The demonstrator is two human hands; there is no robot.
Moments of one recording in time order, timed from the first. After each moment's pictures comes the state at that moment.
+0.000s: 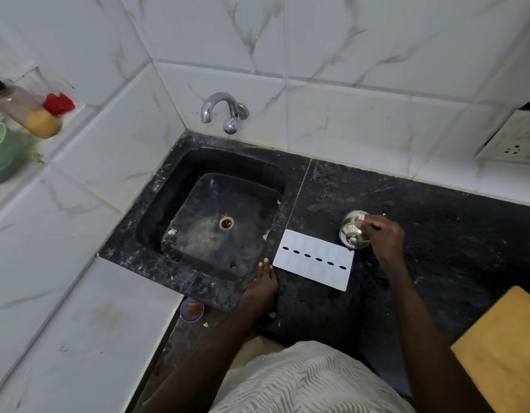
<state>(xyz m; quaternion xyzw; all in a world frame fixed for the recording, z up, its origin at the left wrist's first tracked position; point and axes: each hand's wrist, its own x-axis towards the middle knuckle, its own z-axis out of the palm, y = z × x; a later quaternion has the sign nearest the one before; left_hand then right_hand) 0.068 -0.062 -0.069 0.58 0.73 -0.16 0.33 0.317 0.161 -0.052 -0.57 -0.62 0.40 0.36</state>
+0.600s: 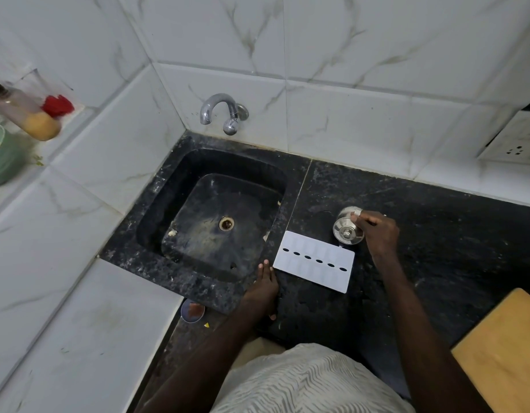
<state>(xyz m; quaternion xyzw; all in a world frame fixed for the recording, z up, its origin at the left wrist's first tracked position) 0.067 -0.064 -0.081 0.59 0.73 -0.17 0.31 0.294 0.164 -0.041 -0.58 -0.55 0.45 0.39</state>
